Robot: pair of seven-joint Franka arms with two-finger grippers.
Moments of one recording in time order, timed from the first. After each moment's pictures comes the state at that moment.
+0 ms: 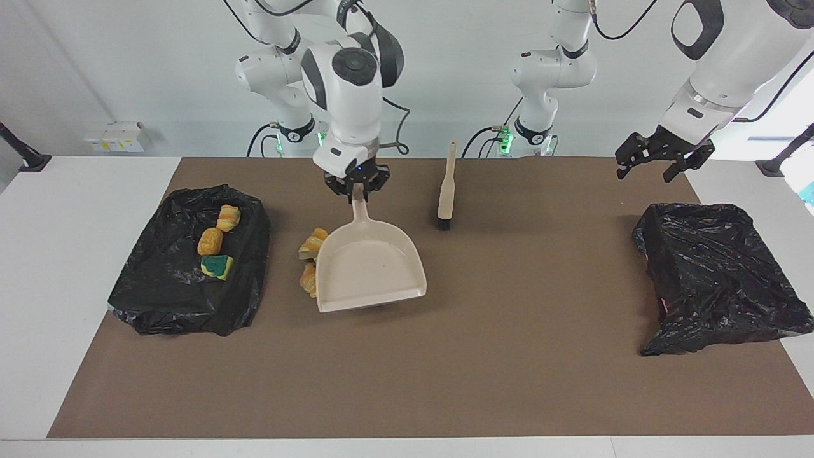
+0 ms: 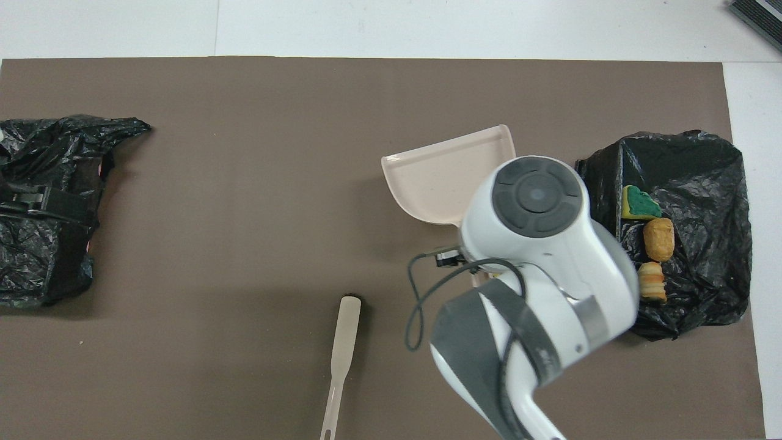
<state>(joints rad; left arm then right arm) -0.03 -0.01 0.01 -1.60 -0.02 1.54 0.11 0.52 0.19 0.01 -1.73 0.00 1.85 0.44</state>
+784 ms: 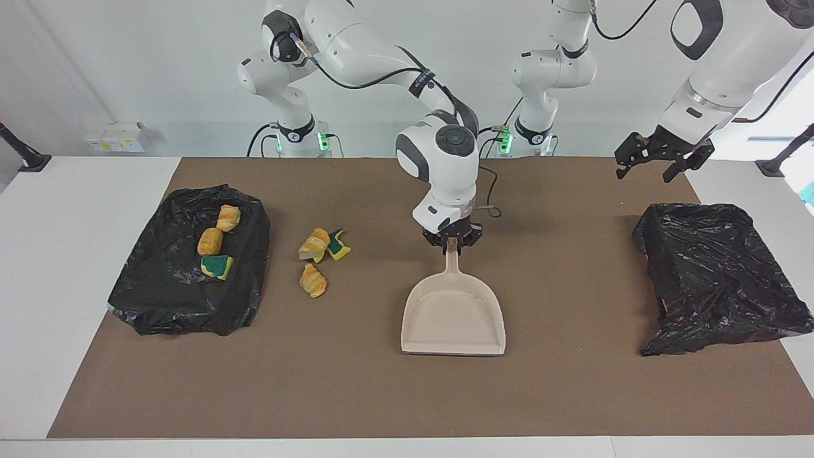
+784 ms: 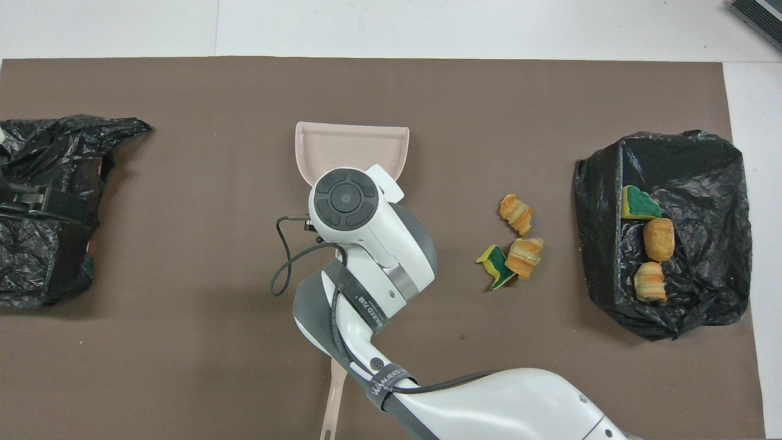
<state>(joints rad) -0.03 -0.01 0.00 -1.60 -0.02 1.54 0.11 0.68 0.58 0.01 -1.43 0.04 2.10 0.75</state>
